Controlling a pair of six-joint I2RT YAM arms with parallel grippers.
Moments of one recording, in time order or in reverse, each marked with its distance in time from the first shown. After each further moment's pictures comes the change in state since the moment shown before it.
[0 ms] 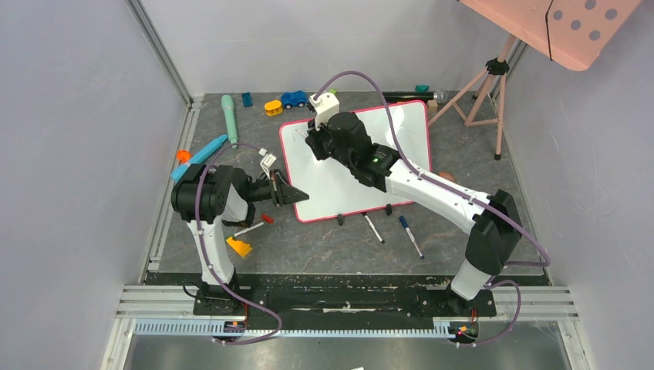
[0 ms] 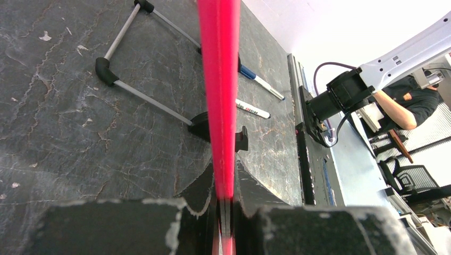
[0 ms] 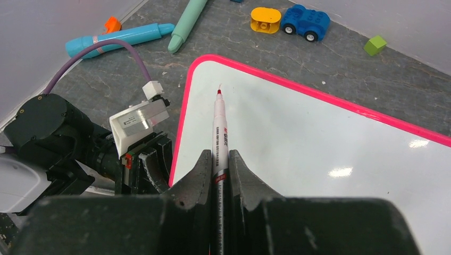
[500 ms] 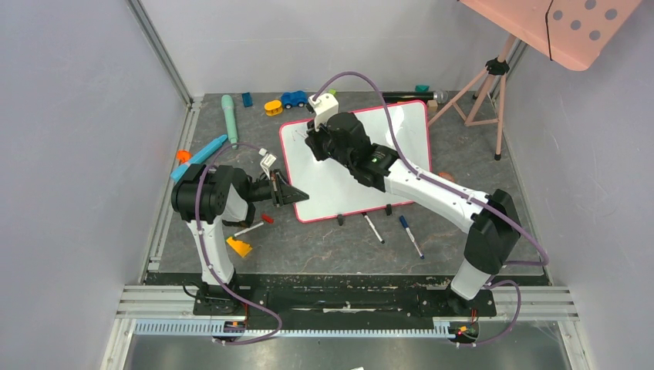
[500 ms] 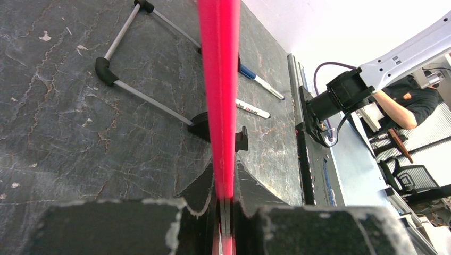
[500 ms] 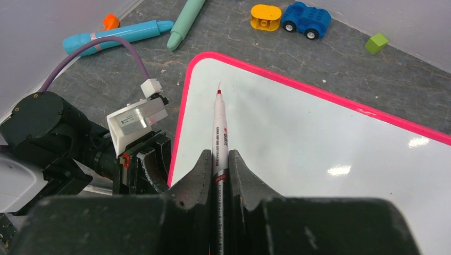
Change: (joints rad) left arm 0.000 0.000 0.000 0.000 0.001 0.000; right arm -0.002 0.006 0.000 0.001 -0.001 -0.004
